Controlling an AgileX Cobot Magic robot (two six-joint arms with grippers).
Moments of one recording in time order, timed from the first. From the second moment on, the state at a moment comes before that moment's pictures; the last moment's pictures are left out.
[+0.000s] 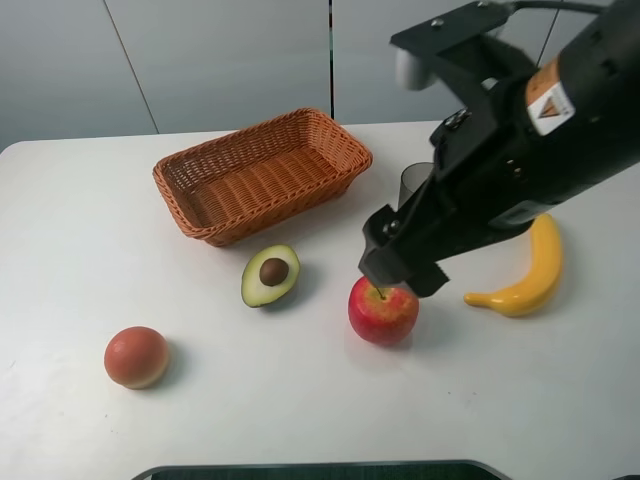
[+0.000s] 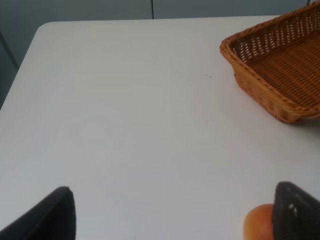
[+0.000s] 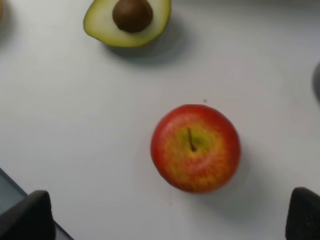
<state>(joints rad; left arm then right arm) 0.04 0.00 -0.51 0.02 1.08 -0.02 0.90 1.29 -0.88 -0.03 0.82 0.20</state>
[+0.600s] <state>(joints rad) 0.04 0.00 -0.51 0.02 1.08 -0.02 0.95 1.80 -1.30 0.01 0.81 0.44</state>
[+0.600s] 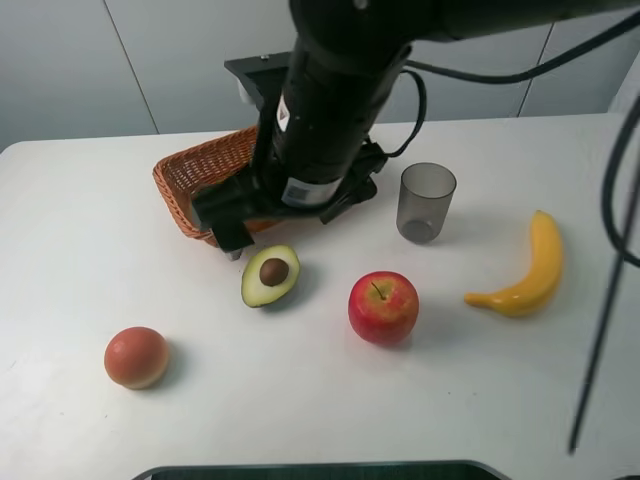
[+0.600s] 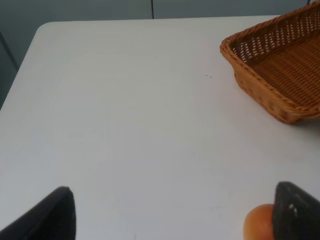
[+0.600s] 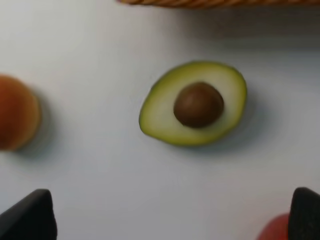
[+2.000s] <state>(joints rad) 0.04 0.00 -0.51 0.02 1.08 -0.02 0.90 2.08 -1.47 -0.12 0.94 1.01</state>
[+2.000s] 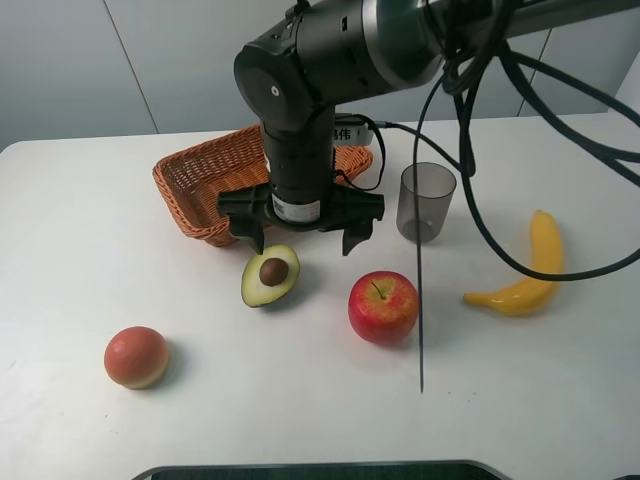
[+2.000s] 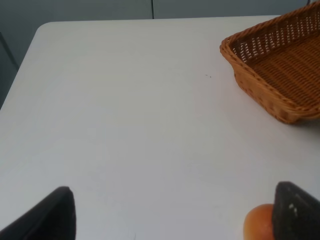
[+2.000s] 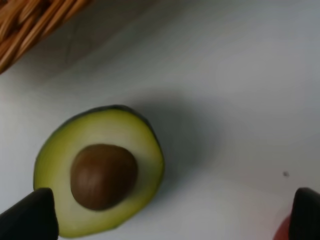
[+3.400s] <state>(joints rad) 0.04 0.00 -0.51 0.02 1.08 -0.02 0.97 2.28 -1.56 -0.15 0.83 1.16</state>
